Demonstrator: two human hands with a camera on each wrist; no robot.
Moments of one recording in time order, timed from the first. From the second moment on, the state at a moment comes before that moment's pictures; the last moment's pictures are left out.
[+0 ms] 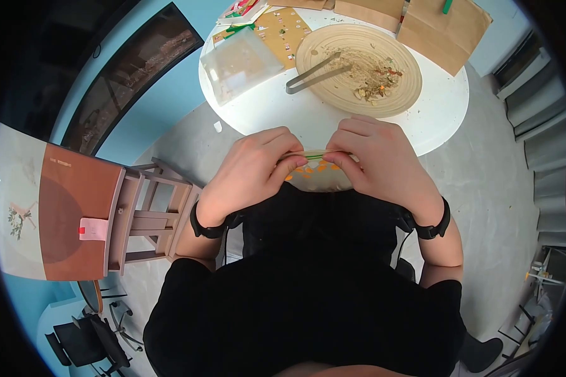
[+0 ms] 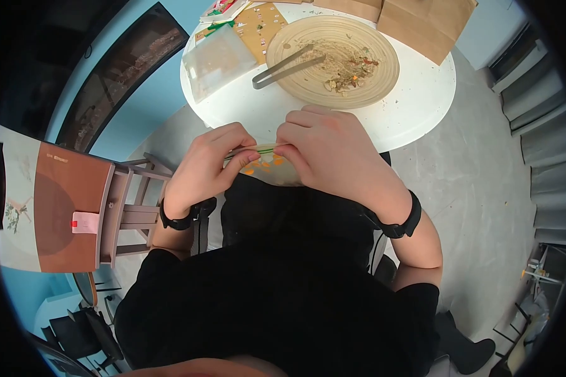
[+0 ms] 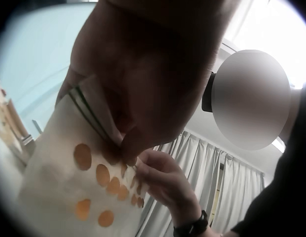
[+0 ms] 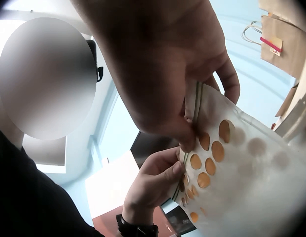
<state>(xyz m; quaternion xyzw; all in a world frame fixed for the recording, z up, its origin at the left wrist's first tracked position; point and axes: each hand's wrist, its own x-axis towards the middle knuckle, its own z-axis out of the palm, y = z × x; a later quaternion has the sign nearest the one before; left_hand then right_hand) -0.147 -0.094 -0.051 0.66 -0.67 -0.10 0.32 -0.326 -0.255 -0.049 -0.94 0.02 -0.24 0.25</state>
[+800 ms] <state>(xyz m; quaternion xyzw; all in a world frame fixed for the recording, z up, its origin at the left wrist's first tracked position) -0.117 -0.065 -0.057 0.68 -0.62 -0.07 0.37 -0.296 -0.241 -0.044 -0.96 -0.01 -0.18 0.20</state>
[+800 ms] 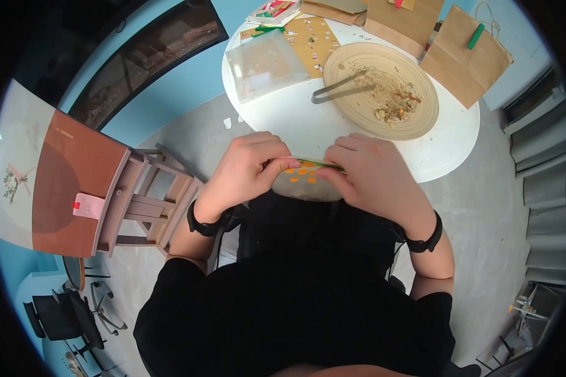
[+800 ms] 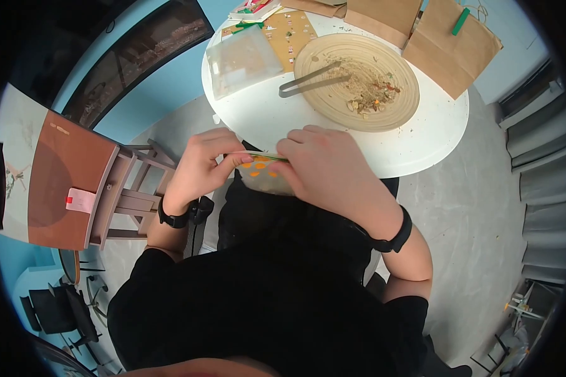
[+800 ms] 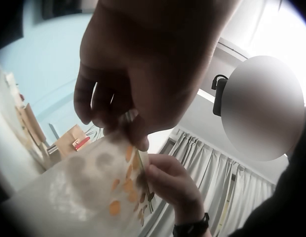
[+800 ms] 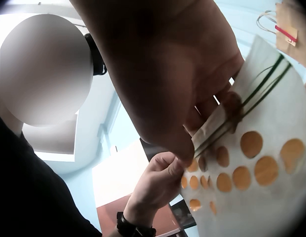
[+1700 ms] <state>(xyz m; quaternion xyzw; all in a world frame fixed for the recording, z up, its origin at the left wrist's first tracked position) -0.082 -0.010 -0.069 0.75 -0.43 -0.09 0.50 -0.301 -0.261 -0.053 -0.92 0.04 -0.14 0.38</state>
